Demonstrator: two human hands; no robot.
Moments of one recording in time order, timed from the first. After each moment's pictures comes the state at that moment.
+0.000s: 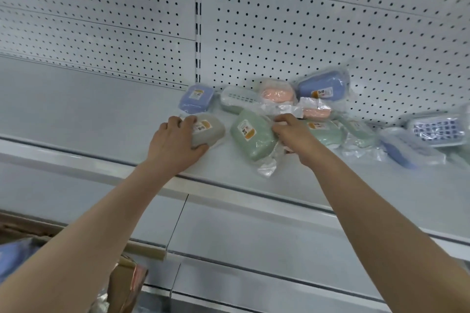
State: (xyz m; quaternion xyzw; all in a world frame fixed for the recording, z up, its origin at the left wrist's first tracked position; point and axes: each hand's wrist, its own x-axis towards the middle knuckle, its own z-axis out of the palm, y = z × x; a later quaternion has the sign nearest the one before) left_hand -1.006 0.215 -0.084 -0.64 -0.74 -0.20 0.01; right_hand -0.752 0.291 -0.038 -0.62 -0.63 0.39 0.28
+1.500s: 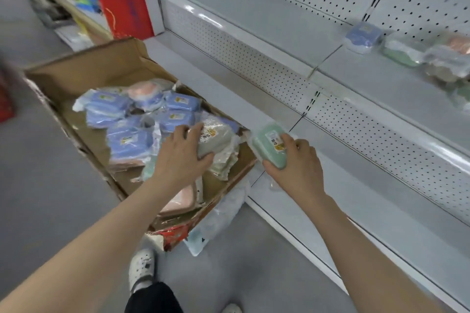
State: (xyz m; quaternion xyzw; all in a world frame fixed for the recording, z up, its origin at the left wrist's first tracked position) left_hand -1.103 -0.218 -0.204 -0.43 -0.88 -0.20 -0.03; right_hand -0.894 -0.056 -0.188 -0.41 -0.90 0.07 0.11
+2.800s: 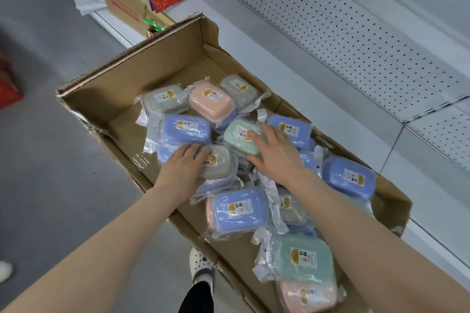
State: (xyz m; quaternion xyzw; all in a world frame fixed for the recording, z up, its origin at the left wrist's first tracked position) left_hand -1.515 -0.277 -0.355 -0.55 -0.82 -0.04 -0.15; right_hand -1.360 -0.074 -0.329 -0.23 -0.97 0.02 -0.09
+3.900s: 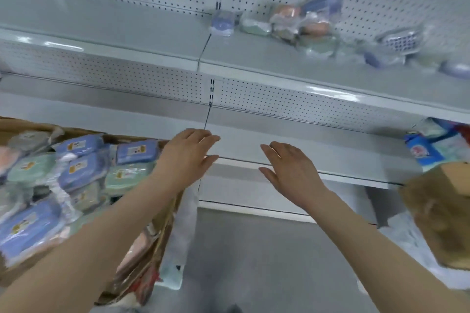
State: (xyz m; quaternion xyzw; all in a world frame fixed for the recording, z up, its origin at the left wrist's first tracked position) left_hand -1.040 -0.127 -0.176 -0.79 -0.55 -0.25 0.07; right_hand -0.767 -0.109 -0.170 -0.46 -0.87 -0.14 0.11
